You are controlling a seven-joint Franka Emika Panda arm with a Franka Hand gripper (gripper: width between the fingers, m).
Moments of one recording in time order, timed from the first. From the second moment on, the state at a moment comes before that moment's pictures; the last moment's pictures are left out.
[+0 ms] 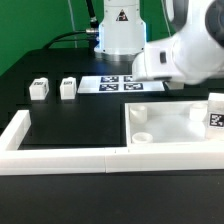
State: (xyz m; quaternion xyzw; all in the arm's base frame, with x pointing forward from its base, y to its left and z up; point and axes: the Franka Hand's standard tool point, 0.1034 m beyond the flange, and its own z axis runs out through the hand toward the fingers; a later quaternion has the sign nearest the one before) arm 0.417 0.091 0.059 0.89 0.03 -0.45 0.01
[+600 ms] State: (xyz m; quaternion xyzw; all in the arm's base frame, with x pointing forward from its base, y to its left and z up) arm 0.443 0.073 0.102 0.95 0.02 -0.31 -0.01
